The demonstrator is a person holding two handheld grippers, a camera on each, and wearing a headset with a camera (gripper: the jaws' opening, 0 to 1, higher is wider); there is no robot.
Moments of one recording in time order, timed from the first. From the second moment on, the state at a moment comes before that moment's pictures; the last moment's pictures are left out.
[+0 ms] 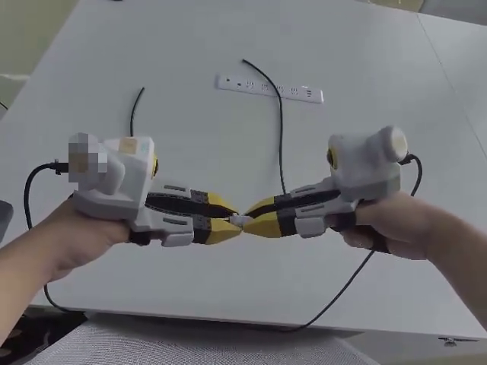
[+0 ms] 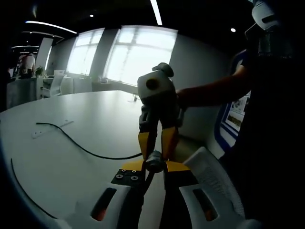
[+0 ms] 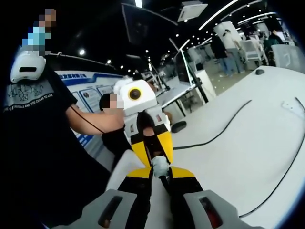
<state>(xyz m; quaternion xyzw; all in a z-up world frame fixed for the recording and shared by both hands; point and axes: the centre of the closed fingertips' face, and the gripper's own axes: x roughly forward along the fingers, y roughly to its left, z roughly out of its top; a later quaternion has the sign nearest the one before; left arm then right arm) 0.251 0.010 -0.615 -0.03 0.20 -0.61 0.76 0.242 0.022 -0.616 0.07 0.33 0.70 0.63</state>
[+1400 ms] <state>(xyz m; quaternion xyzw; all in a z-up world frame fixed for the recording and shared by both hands) 0.251 0.023 -0.618 -0.14 0.27 -0.59 0.75 0.241 0.033 -0.623 -0.45 0.02 0.63 0.63</state>
